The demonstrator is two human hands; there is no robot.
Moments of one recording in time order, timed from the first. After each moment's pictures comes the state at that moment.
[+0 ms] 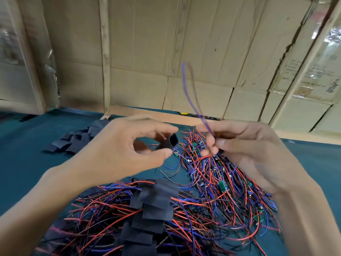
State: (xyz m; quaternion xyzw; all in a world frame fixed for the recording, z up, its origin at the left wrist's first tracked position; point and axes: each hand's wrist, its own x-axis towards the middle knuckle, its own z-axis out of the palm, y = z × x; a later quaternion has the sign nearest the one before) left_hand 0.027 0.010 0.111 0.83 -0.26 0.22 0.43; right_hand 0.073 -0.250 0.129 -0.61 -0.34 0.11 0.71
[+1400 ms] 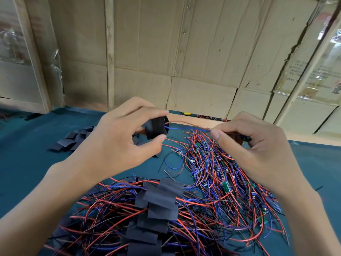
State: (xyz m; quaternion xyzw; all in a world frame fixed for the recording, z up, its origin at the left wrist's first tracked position) left_hand 0.034 0.022 0.111 0.83 -0.26 0.41 0.27; right_hand 0.065 -0.244 0.132 -0.81 -0.35 -0.26 0.38
